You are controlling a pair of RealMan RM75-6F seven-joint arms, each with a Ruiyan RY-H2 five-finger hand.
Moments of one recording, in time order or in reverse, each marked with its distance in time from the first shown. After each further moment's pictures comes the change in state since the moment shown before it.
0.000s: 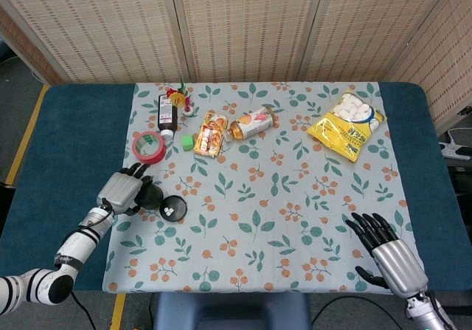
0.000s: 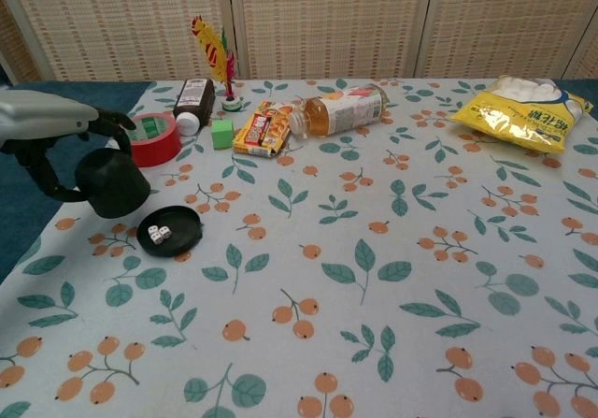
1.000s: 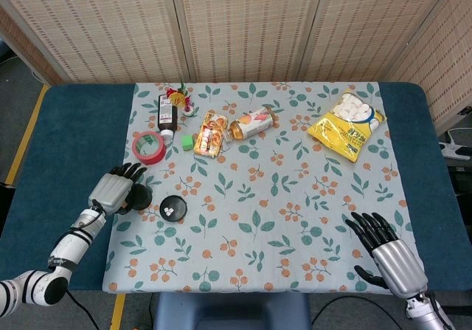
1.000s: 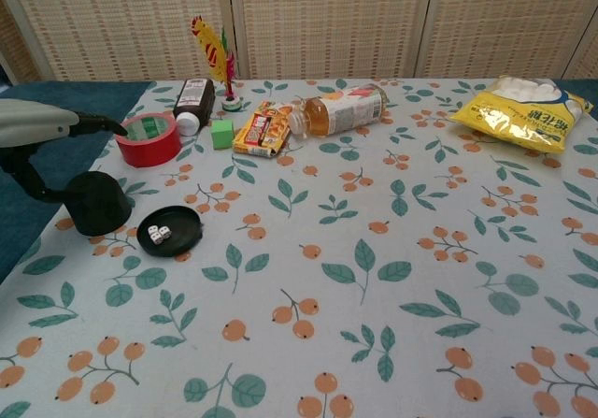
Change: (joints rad) left arm 0.090 -0.028 -0.022 0.081 0.137 0.046 -0.104; right arm -0.004 -0.017 0.003 0.017 -0.015 0.014 -0.002
